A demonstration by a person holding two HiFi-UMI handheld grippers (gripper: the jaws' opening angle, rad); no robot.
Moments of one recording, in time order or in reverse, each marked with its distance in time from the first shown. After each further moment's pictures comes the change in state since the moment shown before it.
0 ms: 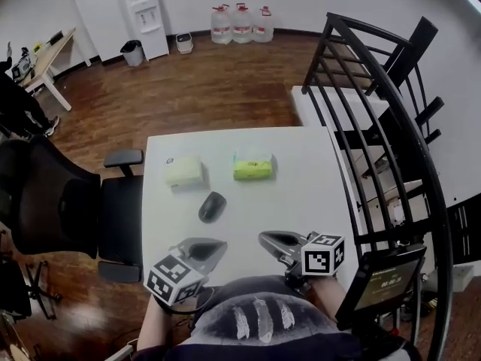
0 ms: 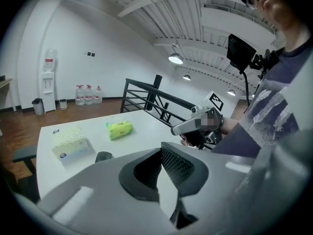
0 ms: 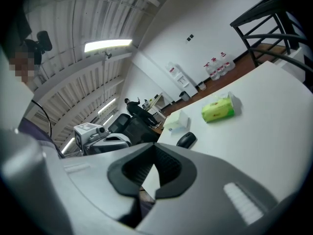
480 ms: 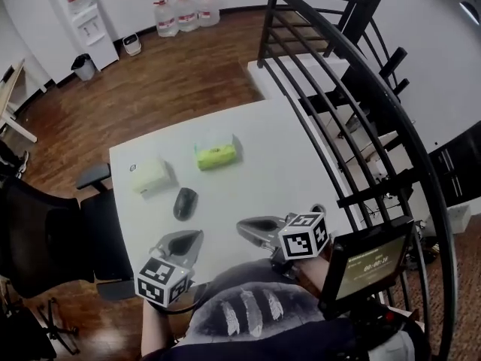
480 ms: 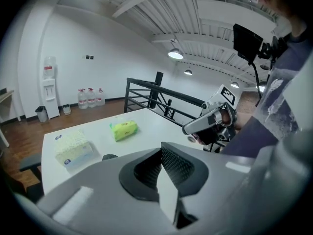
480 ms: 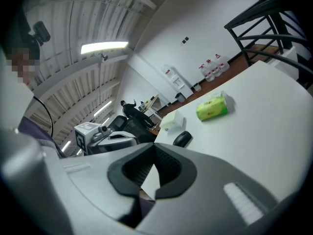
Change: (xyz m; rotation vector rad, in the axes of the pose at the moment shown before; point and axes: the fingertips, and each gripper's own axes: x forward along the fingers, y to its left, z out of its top) left arm 0.019 0.017 -0.001 0.053 0.032 0.065; right arm -0.006 -0.006 -0.004 0.026 -0.014 -0.039
